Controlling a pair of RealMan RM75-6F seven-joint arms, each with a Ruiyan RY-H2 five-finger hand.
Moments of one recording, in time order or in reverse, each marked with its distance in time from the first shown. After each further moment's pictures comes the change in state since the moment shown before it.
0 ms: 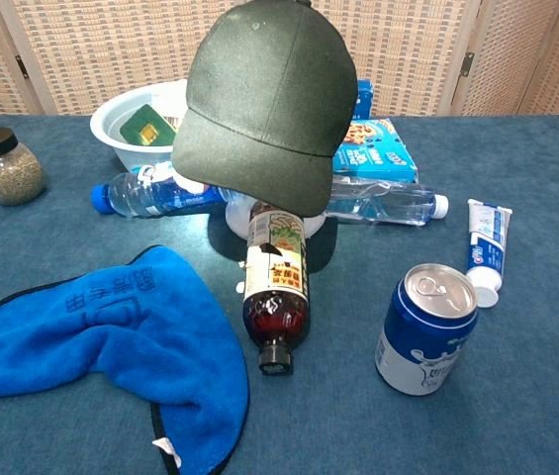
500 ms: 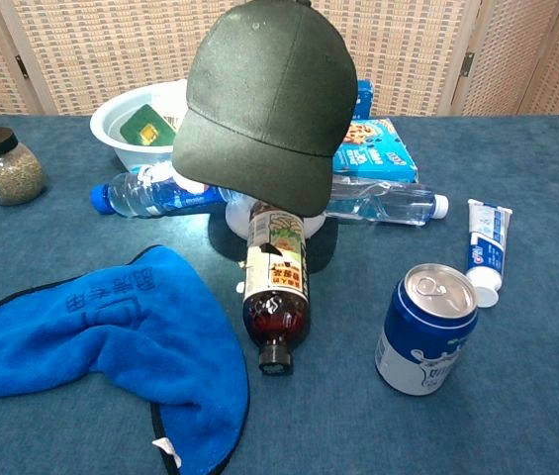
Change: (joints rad) left arm 0.010 0.003 0.004 -0.026 0.005 0.015 0.027; right arm 0.077 0.010 0.020 -0.034 -0.081 -0.050 -0.027
